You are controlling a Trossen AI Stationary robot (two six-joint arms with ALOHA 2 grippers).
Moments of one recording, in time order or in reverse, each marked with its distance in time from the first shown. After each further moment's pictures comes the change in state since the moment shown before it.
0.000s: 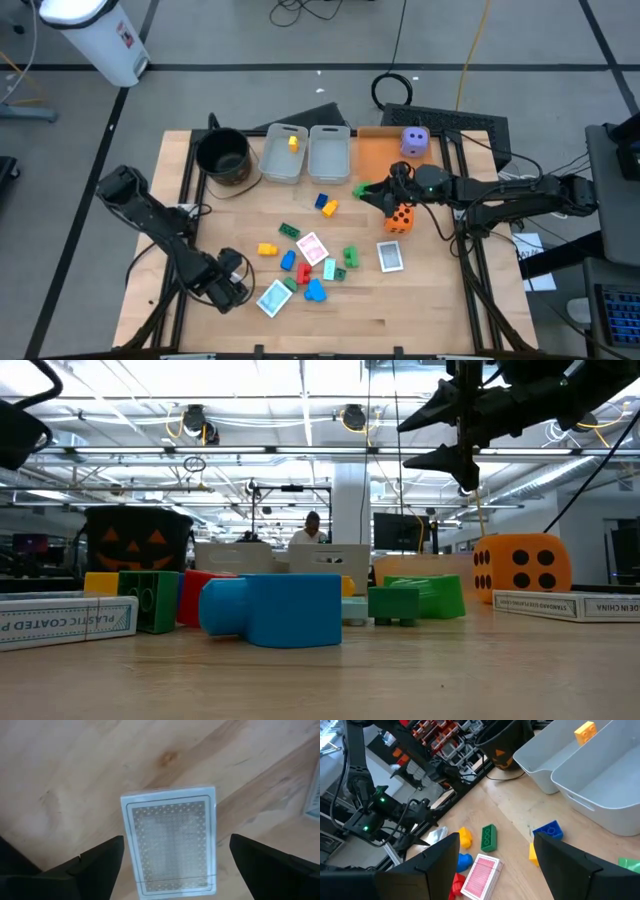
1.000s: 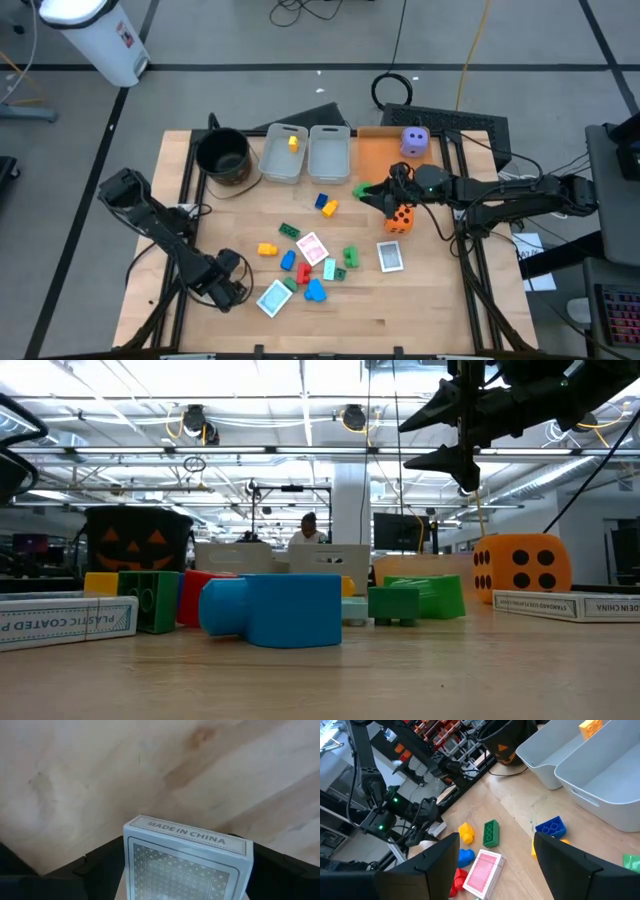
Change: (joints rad) left arm -0.013 0.035 -0.085 0.079 0.090 -0.066; right arm -0.001 0.000 0.000 -0.007 -0.025 0.001
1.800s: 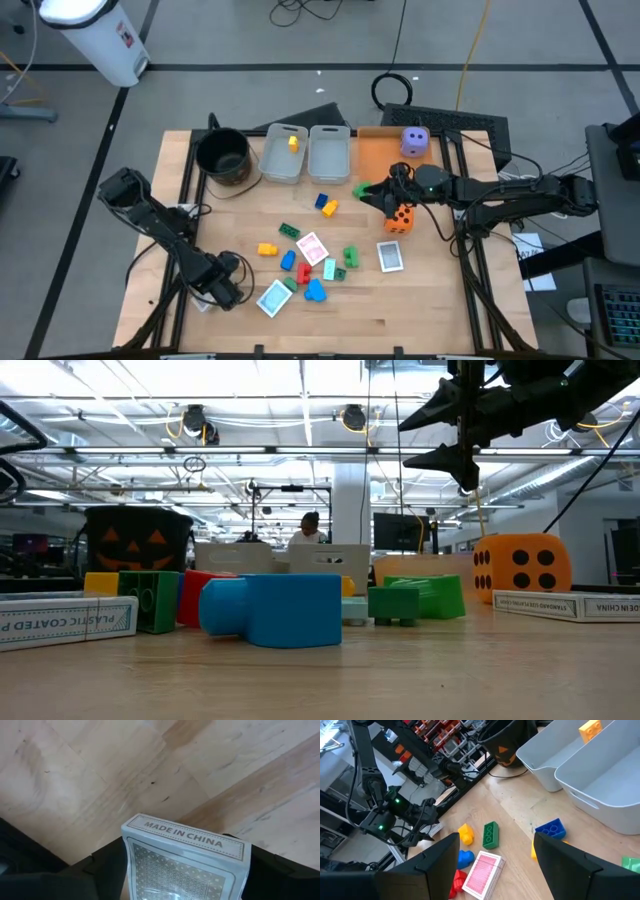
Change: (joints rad) left arm 0.025 -0.011 0.001 -0.002 0.135 0.074; right arm 0.000 0.000 0.000 0.007 0.006 -0.008
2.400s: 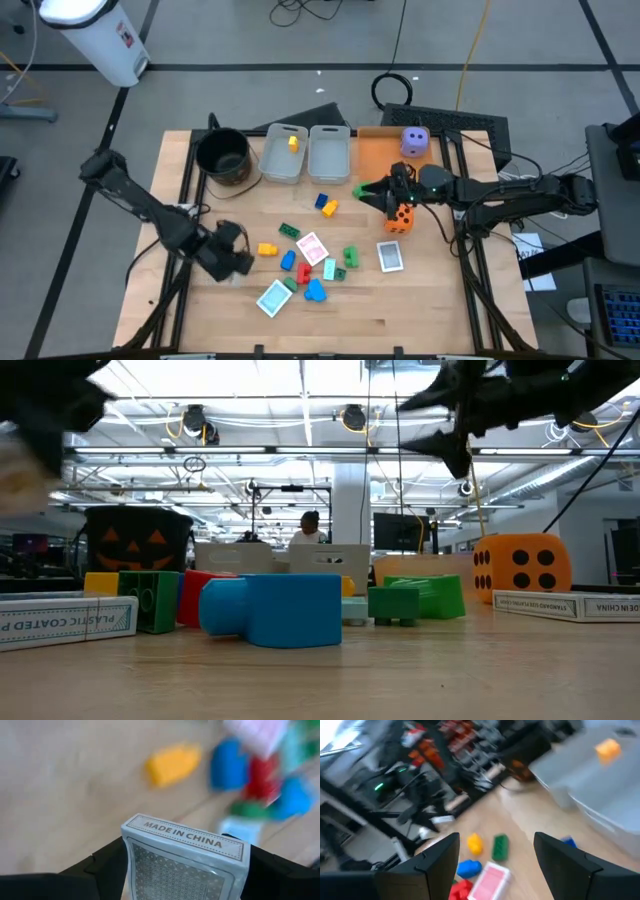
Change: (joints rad) left arm 0.167 -0.386 0.000 0.027 -0.500 -0.023; right arm 0.031 0.000 0.000 0.105 -0.003 -0.081
